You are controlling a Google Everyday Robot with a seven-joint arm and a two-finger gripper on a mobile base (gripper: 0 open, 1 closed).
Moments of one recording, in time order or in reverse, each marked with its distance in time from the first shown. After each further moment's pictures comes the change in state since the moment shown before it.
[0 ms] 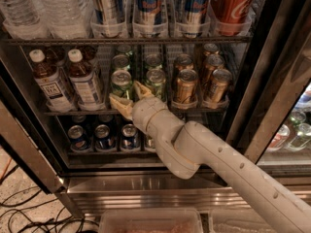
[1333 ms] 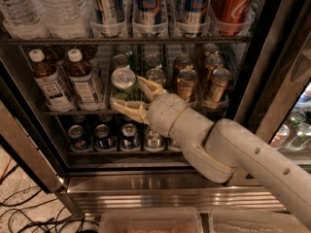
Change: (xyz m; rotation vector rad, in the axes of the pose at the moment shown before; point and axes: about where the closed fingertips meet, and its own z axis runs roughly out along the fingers) arm -0.064 0.012 -0.062 -0.166 -0.124 -0.125
